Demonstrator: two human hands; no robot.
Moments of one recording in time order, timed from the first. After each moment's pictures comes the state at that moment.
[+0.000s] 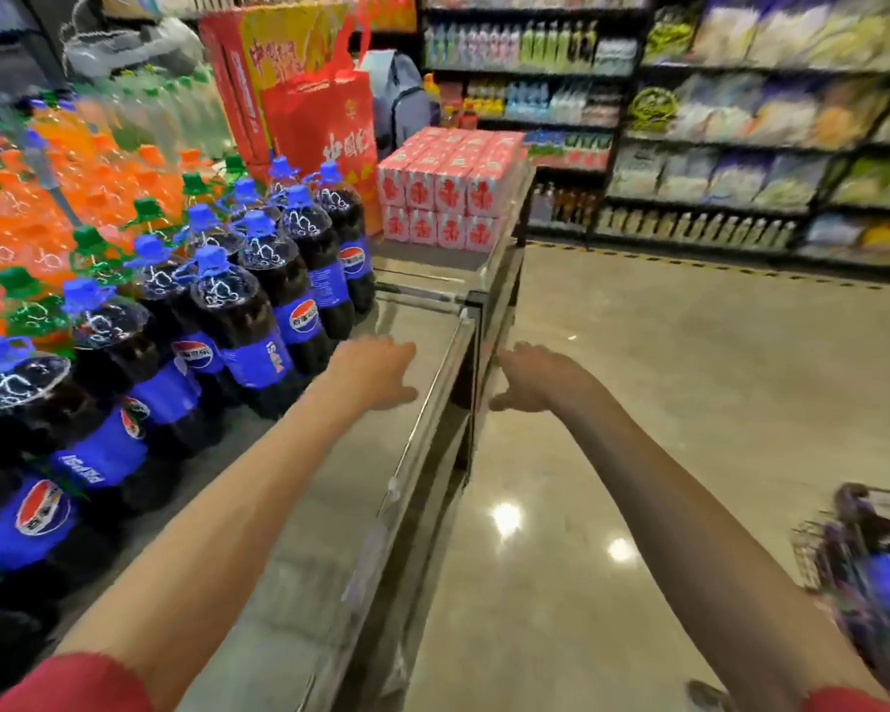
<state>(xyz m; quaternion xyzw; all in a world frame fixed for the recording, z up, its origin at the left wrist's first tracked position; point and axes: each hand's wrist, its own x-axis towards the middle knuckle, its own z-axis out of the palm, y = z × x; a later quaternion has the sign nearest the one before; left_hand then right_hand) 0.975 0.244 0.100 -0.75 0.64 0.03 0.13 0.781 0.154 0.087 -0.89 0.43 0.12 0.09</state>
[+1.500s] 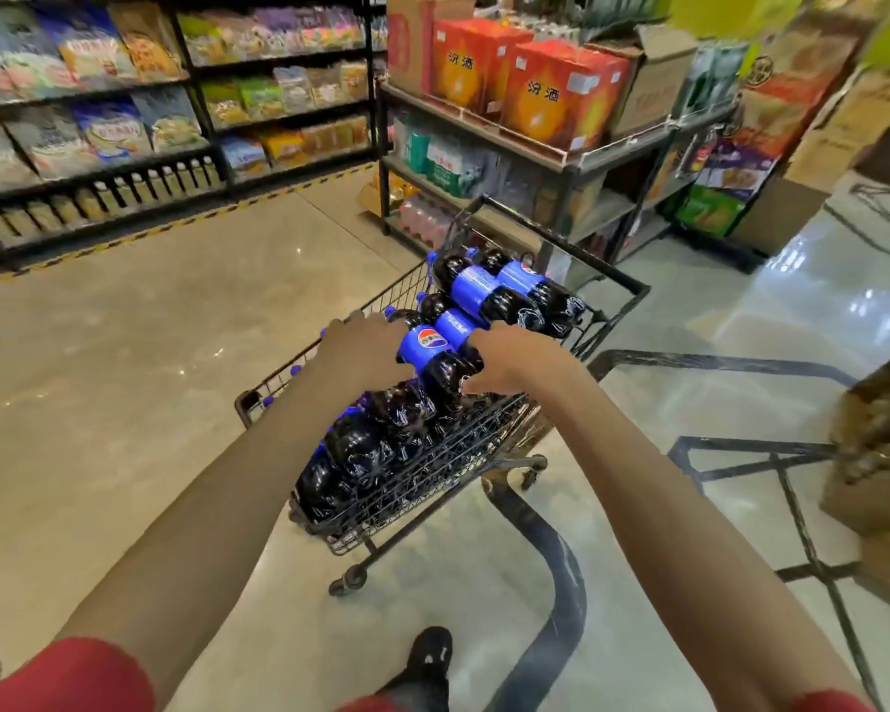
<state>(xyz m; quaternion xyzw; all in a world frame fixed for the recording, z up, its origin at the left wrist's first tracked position) 0.122 0.172 0.073 -0.33 0.94 0.01 0.08 -0.029 0.292 0.091 -0.55 0.82 0.10 0.14</state>
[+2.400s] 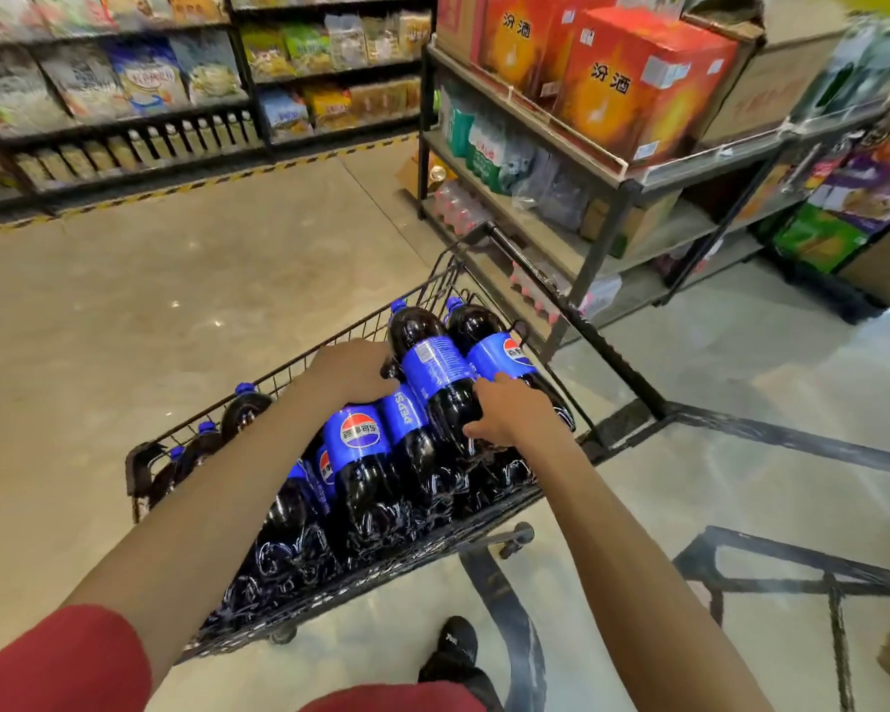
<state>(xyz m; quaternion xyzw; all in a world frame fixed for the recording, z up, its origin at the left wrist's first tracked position) -0.132 0.012 0.000 -0.44 0.87 0.14 0.14 -0.306 0.145 -0.001 -0.57 0.79 0.12 0.21</state>
